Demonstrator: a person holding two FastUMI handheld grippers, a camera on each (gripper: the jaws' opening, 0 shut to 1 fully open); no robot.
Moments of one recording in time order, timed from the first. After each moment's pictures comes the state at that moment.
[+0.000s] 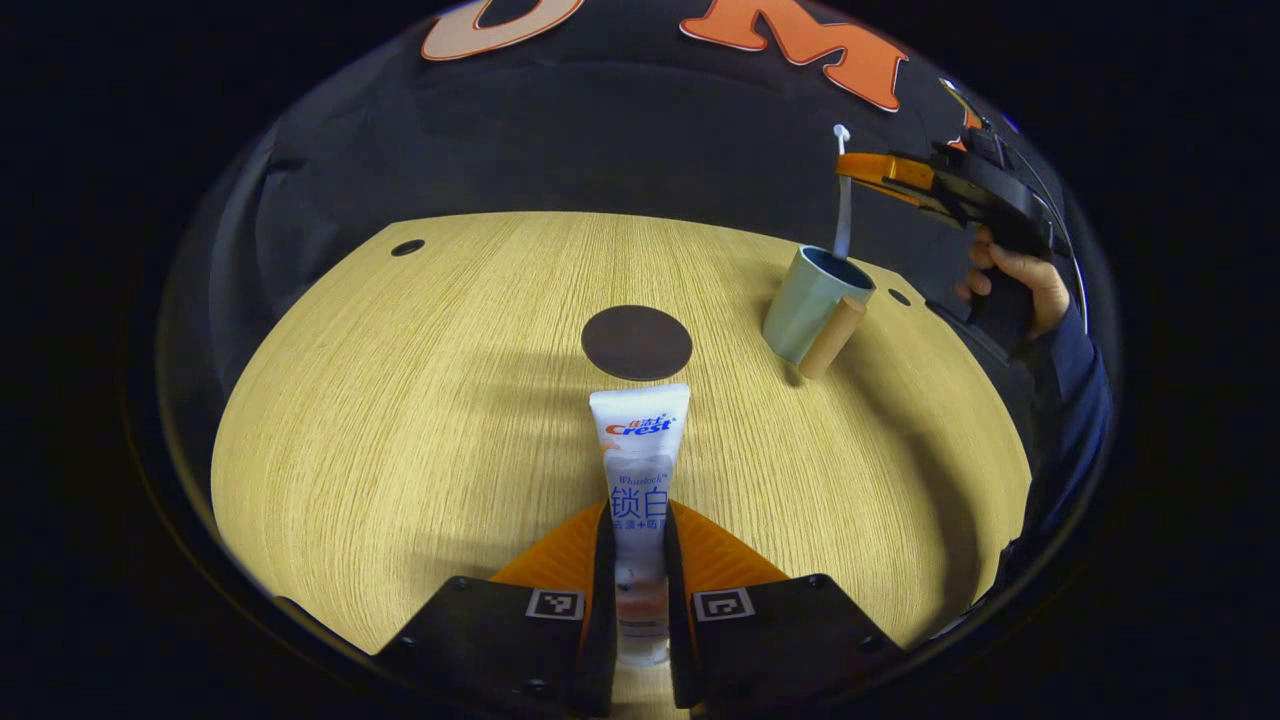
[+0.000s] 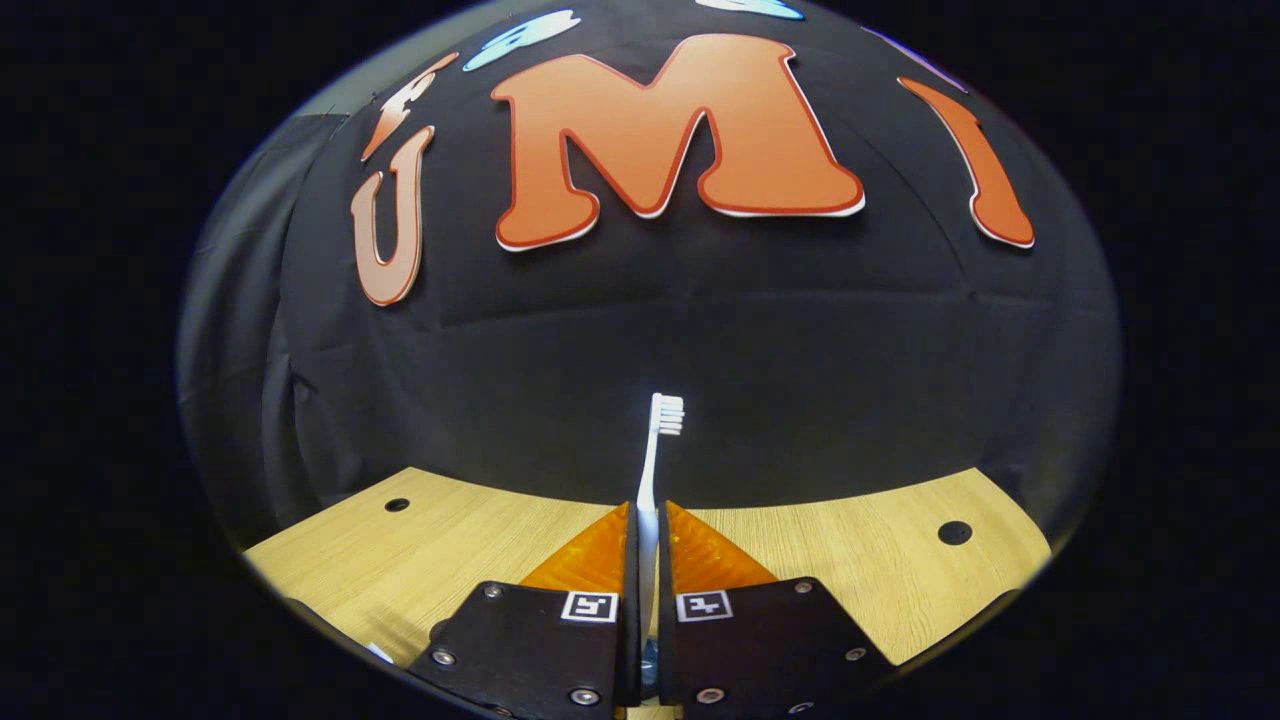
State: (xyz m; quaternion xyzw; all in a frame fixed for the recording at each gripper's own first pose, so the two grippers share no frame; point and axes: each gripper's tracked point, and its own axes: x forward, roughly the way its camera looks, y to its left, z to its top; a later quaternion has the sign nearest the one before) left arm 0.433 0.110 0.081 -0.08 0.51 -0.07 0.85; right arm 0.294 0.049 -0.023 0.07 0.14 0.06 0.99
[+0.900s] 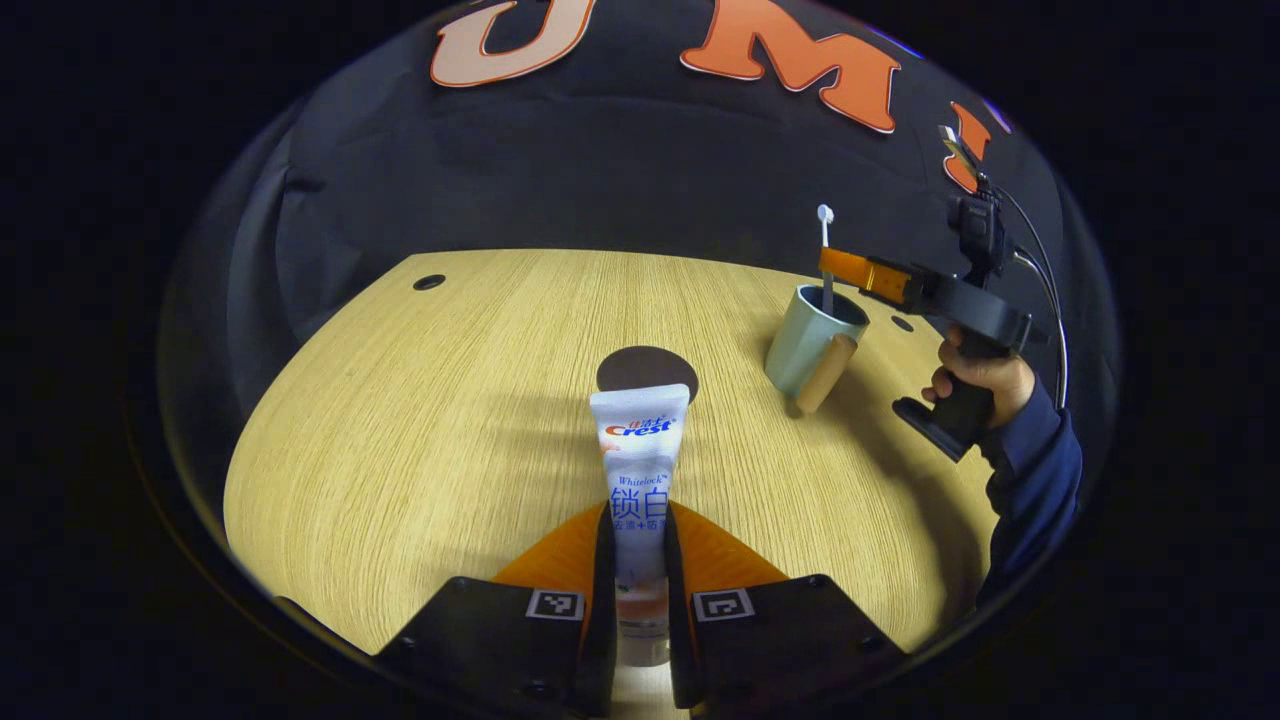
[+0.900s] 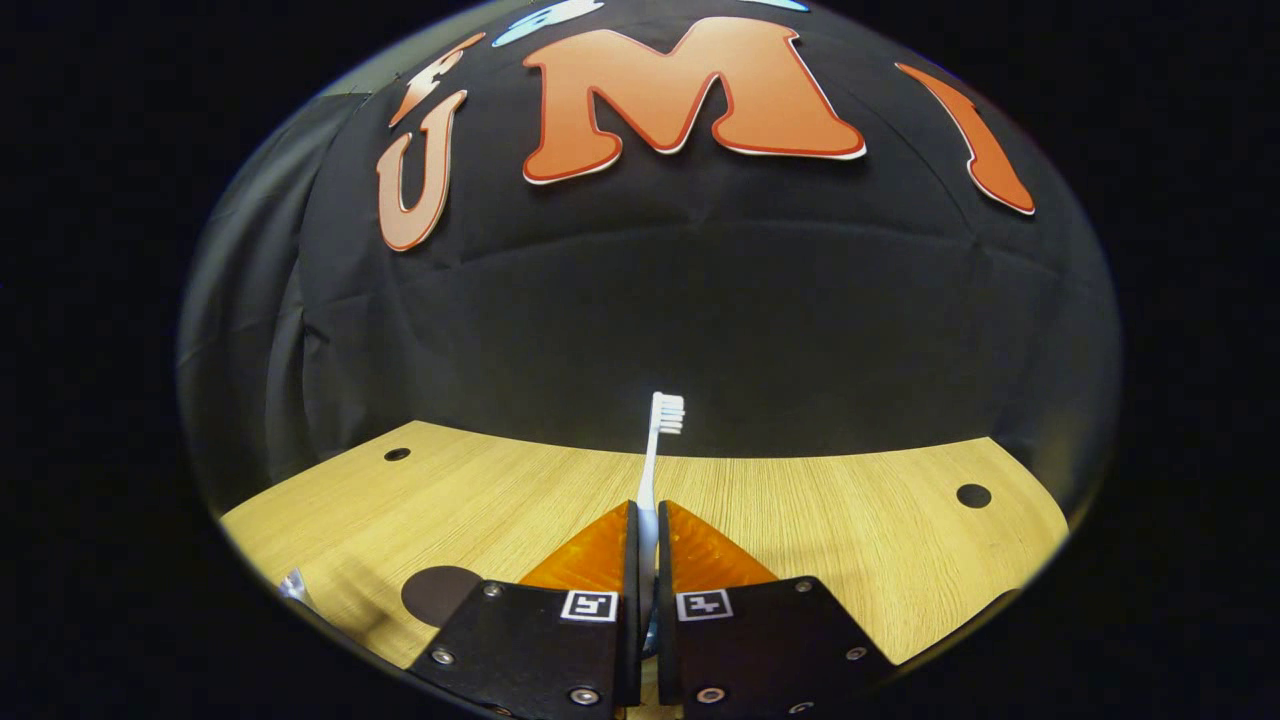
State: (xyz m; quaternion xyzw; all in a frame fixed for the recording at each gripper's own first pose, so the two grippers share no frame) left arm 0.465 0.128 0.148 -0.07 0.46 -0.05 0.88; right arm 0.268 0.059 -0.084 0.05 0.16 0.08 0.98
